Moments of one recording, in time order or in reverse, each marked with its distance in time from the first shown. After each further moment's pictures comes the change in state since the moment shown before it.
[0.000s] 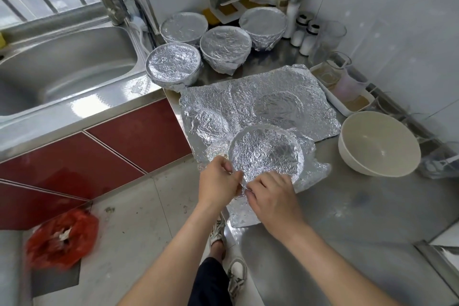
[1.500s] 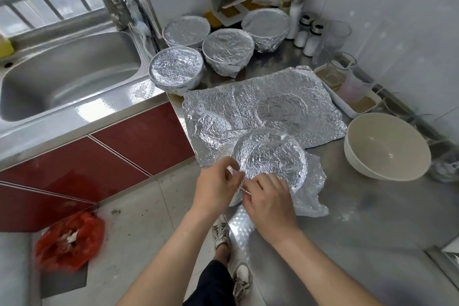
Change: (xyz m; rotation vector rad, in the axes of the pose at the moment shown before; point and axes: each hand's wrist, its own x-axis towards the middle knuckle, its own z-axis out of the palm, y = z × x) left_hand 0.004 0.001 -0.015 0.277 -0.024 0.264; right_hand 0.009 -0.015 0.009 0.049 0.019 0.113
